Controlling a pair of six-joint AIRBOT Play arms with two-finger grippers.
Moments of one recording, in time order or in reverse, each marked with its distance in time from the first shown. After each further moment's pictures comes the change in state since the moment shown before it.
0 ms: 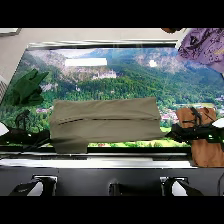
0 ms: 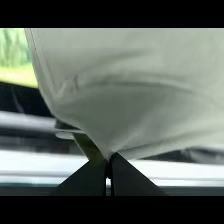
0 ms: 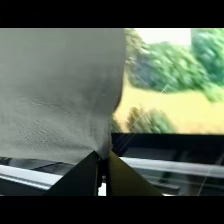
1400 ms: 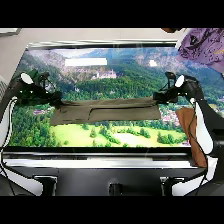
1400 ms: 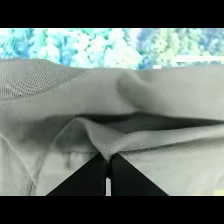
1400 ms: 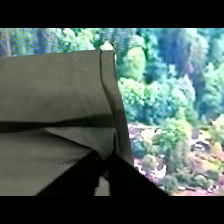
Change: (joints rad) left arm -0.089 -0.969 0.943 0.002 0.023 0.155; right arm 0.377 -0.686 0.793 -0.360 -0.217 0.202
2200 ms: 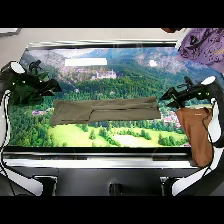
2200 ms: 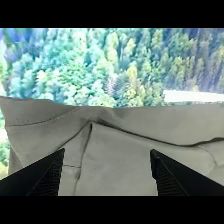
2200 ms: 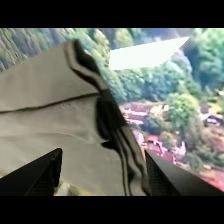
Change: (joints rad) left arm 0.006 -0.003 0.211 -0.003 -0.051 -0.097; right arm -0.294 -0.158 0.142 0.480 0.319 -0.053
